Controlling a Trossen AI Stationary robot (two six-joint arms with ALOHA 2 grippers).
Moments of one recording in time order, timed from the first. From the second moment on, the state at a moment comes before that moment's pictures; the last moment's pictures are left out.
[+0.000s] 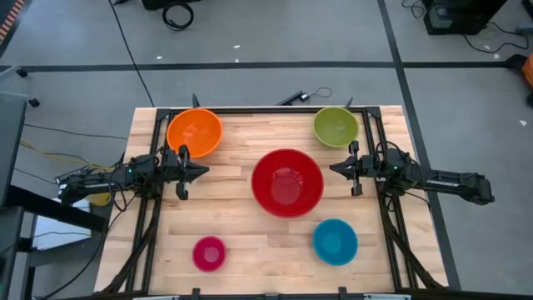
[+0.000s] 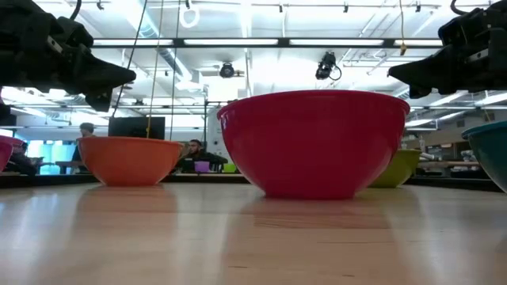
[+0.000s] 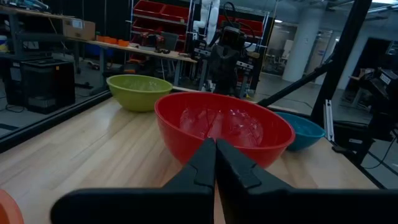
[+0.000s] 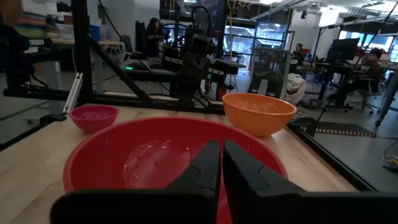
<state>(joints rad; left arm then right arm) 0.11 0.01 0.01 0.03 0.00 -0.17 -0.25 0.18 0.01 0.21 -0.20 -0.10</state>
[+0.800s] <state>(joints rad) 0.11 0.01 0.01 0.29 -0.17 -0.45 -0.25 0.18 0.01 0.21 -0.19 -0.10</state>
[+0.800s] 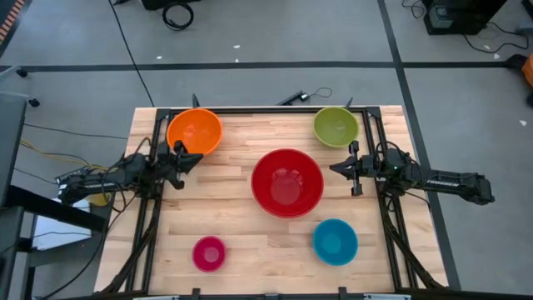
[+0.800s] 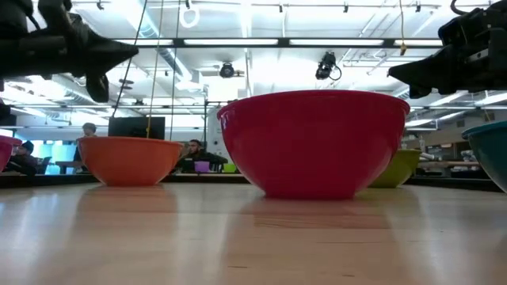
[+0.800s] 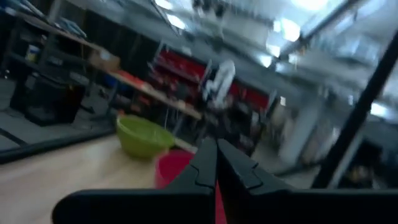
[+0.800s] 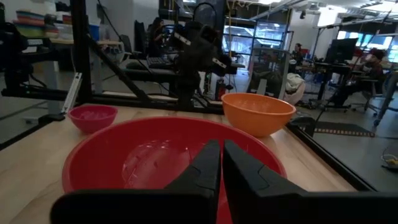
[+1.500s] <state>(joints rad) 0.10 0.27 0.05 0.41 -0.40 -0.80 -0.30 0.30 0.01 0.27 0.28 0.99</state>
